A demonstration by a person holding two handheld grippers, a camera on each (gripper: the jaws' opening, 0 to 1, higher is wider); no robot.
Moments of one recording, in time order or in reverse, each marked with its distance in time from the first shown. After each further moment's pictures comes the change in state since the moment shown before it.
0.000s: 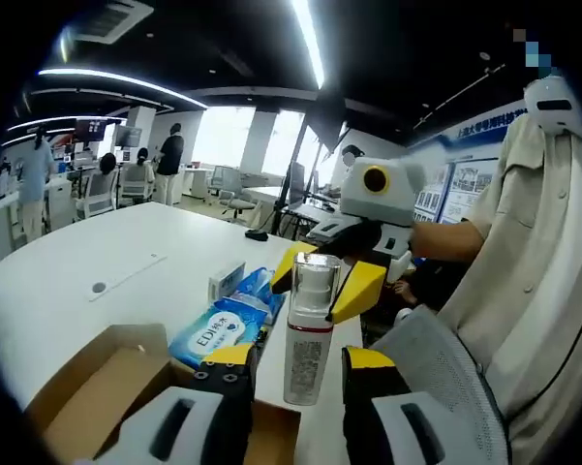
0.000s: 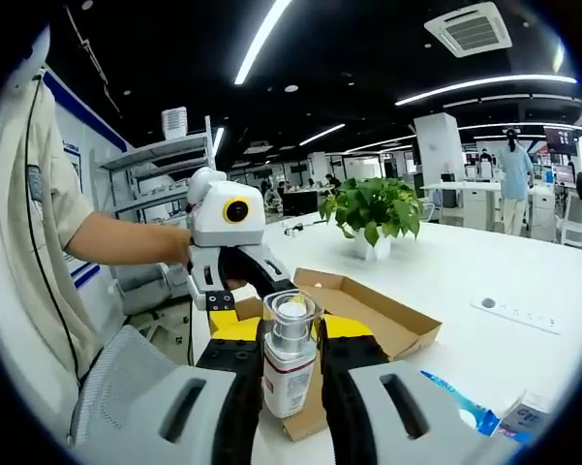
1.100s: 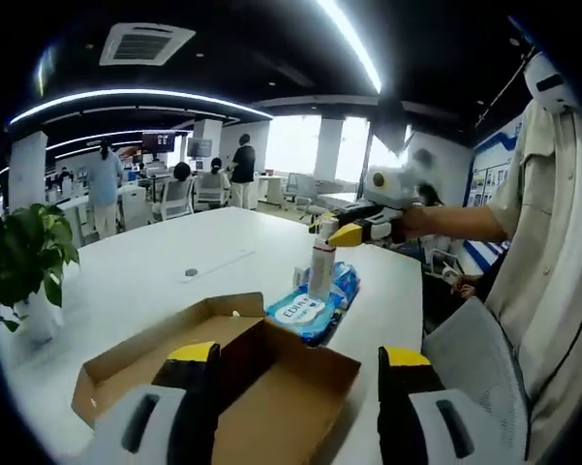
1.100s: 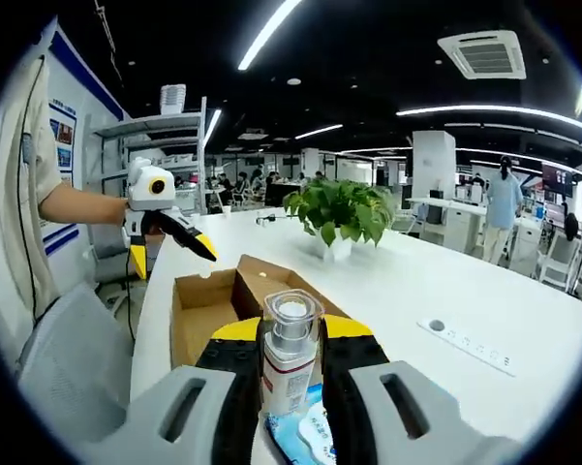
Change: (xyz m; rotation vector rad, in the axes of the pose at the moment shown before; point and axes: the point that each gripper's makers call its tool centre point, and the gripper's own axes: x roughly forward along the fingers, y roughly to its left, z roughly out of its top) left arm -0.095 0.038 -0.022 -0.020 -0.053 0.394; right arm -0.019 -0.102 -0.006 -0.155 0.045 -0.081
